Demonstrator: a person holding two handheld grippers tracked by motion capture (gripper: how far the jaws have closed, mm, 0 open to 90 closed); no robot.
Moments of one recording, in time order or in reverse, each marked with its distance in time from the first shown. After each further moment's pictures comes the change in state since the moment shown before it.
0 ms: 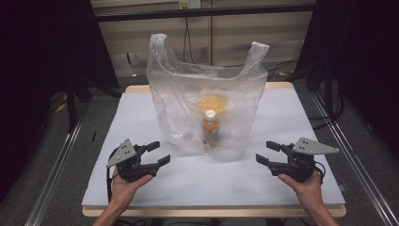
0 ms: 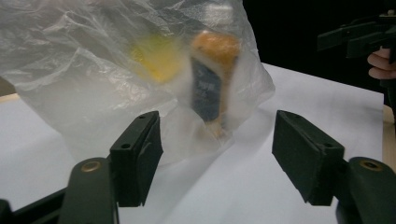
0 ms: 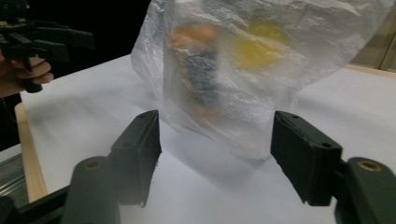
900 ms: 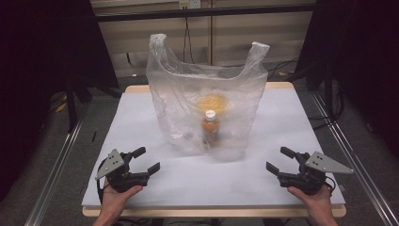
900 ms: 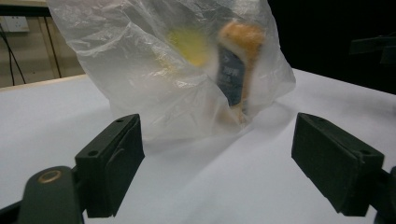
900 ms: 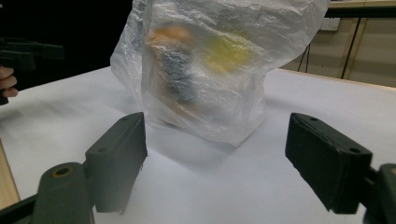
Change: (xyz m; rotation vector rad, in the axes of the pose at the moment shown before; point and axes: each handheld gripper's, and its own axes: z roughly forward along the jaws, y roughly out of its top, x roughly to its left) left arm 0.002 -0.030 -0.029 -0.046 0.092 -0.044; right arm -0.001 -0.036 -0.026 -0.106 -0.113 -0.023
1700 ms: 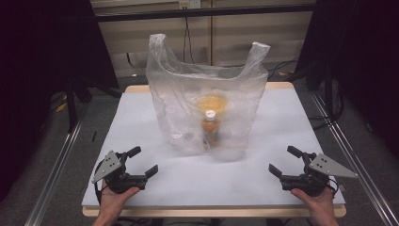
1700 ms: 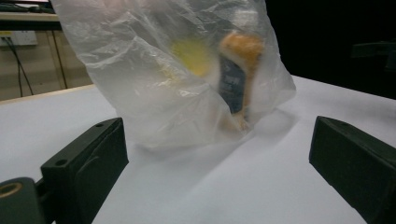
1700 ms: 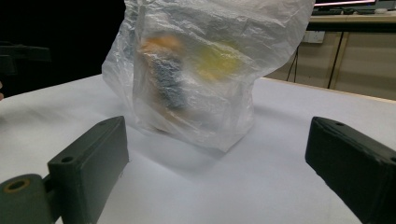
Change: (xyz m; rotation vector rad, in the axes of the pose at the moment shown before) left arm 0.000 0.000 -0.008 -0.054 0.008 0.016; right arm -0.001 -0.003 -0.006 -0.050 -0.040 -0.007
